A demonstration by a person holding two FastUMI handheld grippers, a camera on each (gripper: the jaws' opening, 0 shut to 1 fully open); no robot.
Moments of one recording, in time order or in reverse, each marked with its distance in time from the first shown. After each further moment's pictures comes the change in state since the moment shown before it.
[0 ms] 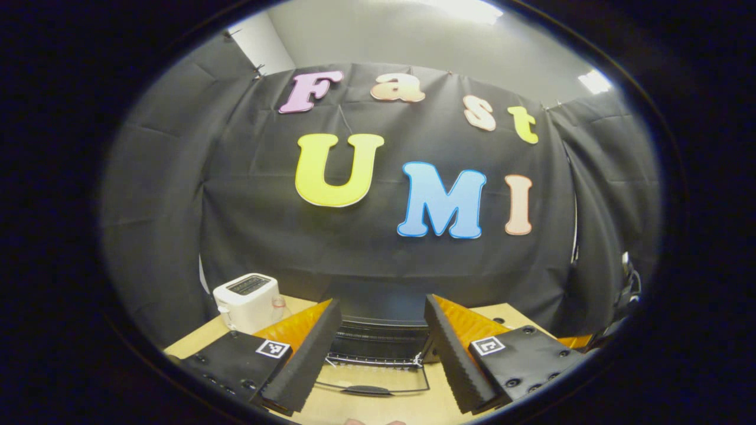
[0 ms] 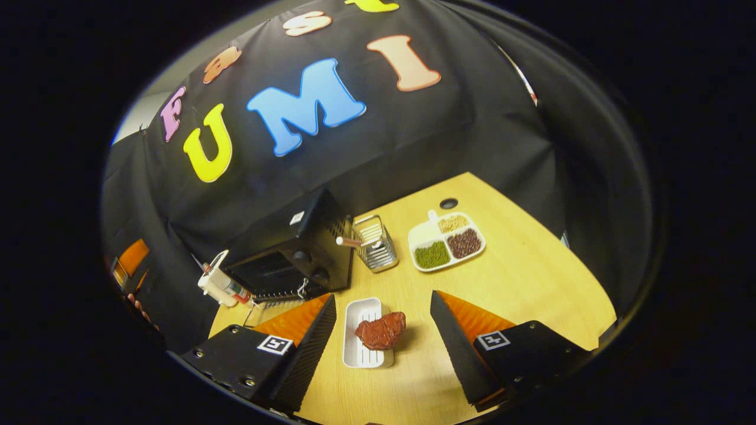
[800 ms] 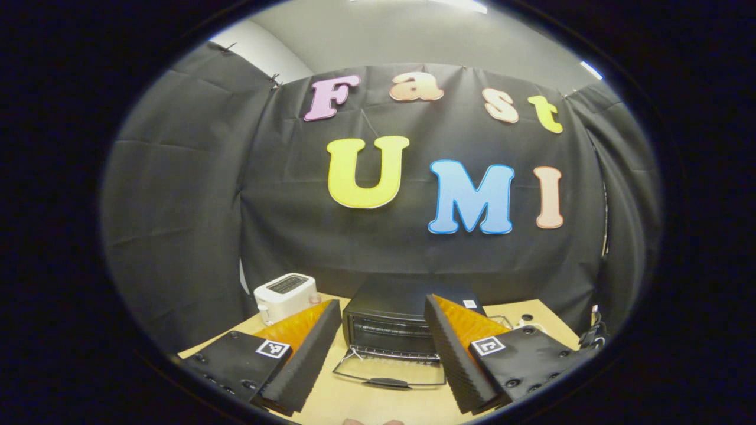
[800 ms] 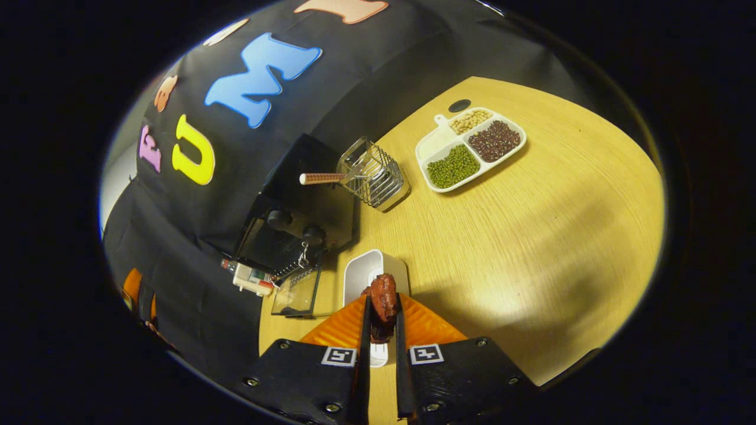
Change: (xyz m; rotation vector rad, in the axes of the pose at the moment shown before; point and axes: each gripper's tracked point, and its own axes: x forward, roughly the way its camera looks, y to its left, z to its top) left arm -0.027 0.017 0.009 0.058 0.019 0.176; right arm 0.073 0.002 -0.066 0.312 0.252 0.226
